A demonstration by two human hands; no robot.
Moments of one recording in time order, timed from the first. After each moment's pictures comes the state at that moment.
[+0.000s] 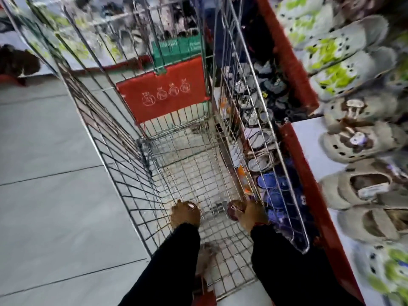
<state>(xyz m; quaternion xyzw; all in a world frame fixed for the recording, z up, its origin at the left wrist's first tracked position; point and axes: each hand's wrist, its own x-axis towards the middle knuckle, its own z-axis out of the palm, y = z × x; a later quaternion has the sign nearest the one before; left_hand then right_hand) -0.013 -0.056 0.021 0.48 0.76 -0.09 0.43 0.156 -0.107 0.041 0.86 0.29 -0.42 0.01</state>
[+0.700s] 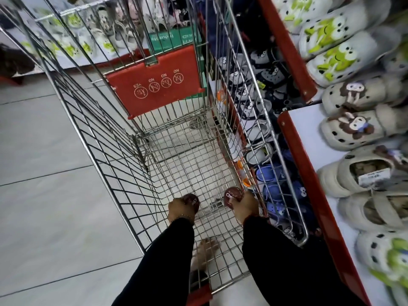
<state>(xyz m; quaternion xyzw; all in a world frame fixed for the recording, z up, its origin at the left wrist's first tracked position) -0.018 -0.060 0.001 0.42 0.79 -0.05 0.46 0.149 -0.107 0.007 0.89 0.18 -0.41 -0.11</state>
